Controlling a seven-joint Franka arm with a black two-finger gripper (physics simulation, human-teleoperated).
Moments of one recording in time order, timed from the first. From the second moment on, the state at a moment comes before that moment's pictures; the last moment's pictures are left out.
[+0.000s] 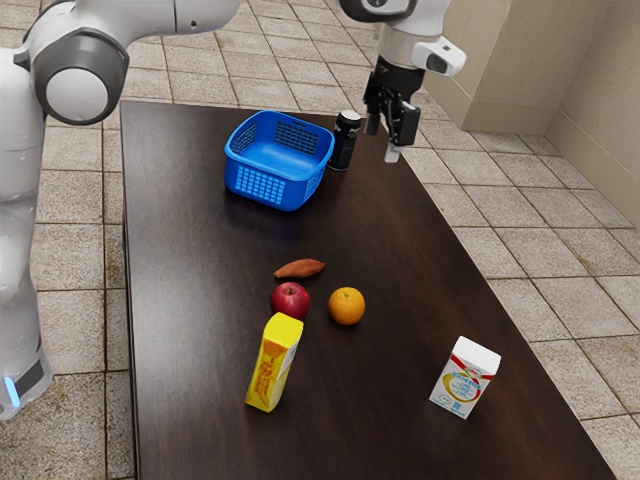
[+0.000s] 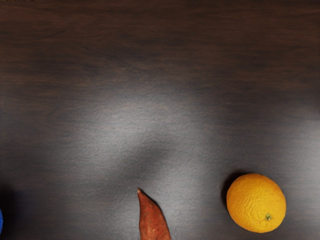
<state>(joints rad) -0.02 0.14 0.04 -1.26 -0.04 1.44 -0.03</state>
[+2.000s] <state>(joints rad) -0.03 -0.25 -0.20 -2.10 -0.06 1.81 -0.33</state>
